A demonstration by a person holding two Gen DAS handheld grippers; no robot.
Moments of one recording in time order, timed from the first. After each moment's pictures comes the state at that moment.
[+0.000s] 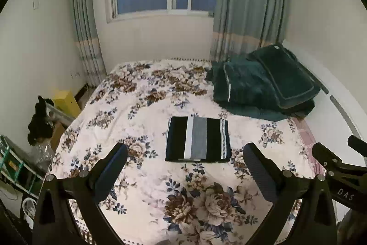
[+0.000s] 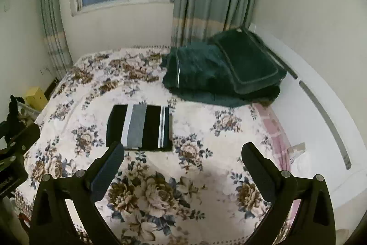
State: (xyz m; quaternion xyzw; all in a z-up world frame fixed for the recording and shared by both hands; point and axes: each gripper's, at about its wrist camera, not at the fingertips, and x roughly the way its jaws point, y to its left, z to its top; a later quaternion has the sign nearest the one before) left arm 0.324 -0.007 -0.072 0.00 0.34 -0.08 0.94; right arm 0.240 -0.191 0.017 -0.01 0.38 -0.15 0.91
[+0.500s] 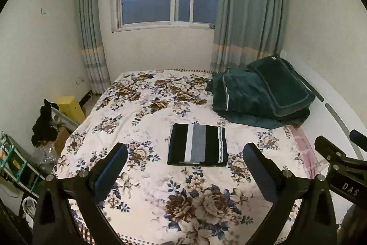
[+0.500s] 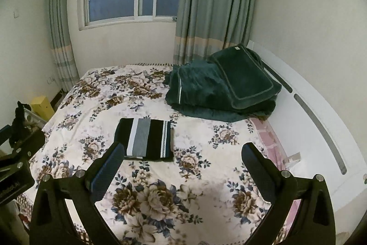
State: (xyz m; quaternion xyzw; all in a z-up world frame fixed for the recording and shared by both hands) left arm 0.276 0.001 -0.042 -0.01 0.31 -0.07 0.95; right arm 0.181 -0.180 0.069 -0.02 0.33 -0.14 0.93
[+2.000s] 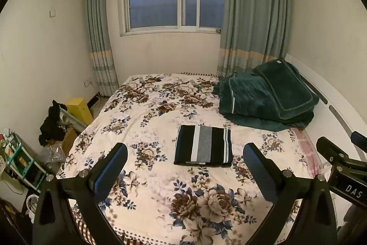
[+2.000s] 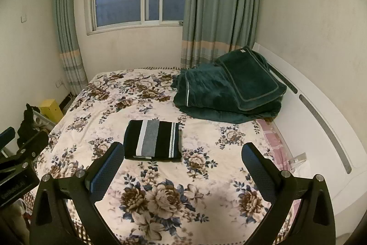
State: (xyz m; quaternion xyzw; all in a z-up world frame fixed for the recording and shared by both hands) left arm 0.258 0.005 -0.024 0.00 0.31 -0.04 0.95; right arm 0.181 -0.163 0.074 0.00 0.33 -0.12 0.94
